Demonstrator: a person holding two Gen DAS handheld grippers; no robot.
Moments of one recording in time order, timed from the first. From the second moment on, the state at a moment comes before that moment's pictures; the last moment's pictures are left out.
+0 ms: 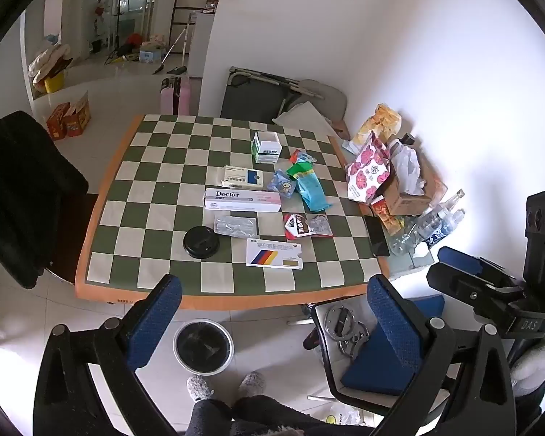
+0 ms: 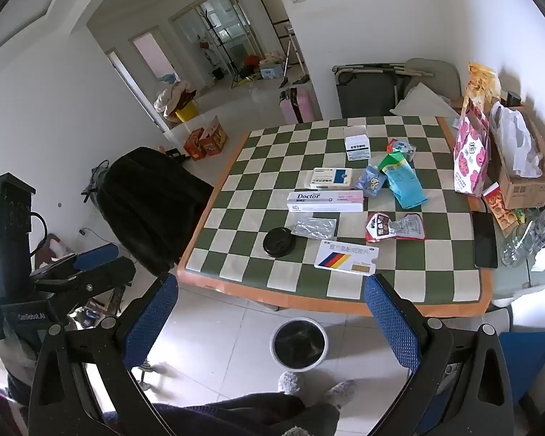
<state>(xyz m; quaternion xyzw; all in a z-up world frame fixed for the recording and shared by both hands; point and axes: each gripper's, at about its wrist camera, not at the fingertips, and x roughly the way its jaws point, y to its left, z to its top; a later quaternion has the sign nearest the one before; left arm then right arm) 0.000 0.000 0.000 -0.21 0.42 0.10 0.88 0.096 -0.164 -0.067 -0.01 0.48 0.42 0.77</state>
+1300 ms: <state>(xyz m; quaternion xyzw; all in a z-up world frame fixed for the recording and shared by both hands) -0.003 0.004 0.005 -0.22 0.41 0.10 0.88 0.091 -0.151 -0.065 -0.02 0.48 0.43 0.76</state>
